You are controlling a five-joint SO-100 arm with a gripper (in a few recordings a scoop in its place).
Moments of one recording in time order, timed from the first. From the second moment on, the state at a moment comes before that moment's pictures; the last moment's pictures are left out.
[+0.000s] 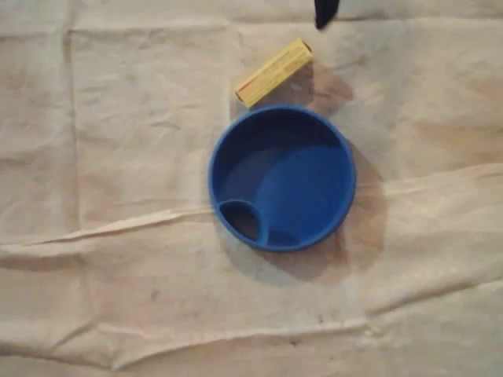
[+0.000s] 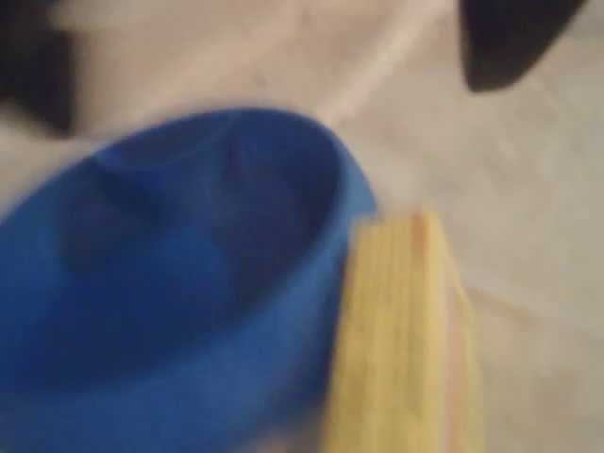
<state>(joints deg) 22.1 111.4 94.6 92.4 -59.8</state>
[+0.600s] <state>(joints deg) 22.1 100.2 94.7 88.7 -59.8</state>
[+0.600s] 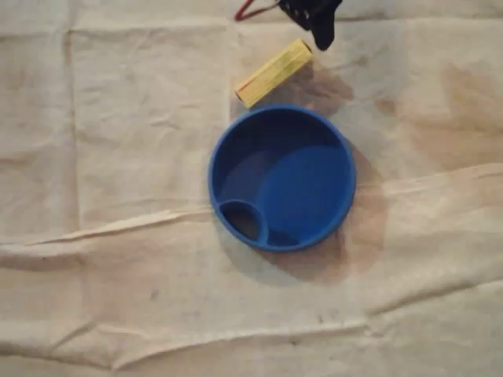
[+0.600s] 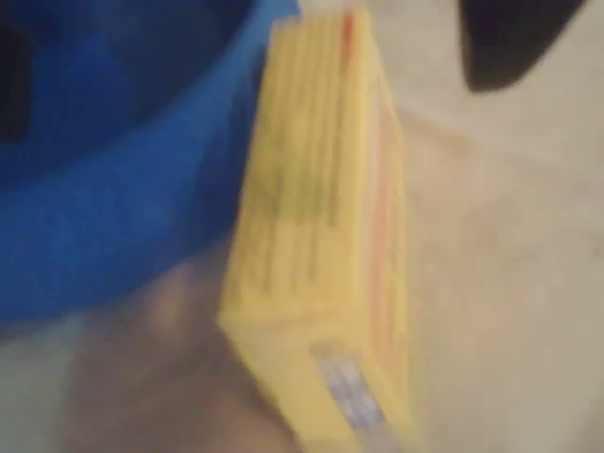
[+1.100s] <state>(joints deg) 23.3 90.5 94.7 83.9 -59.8</state>
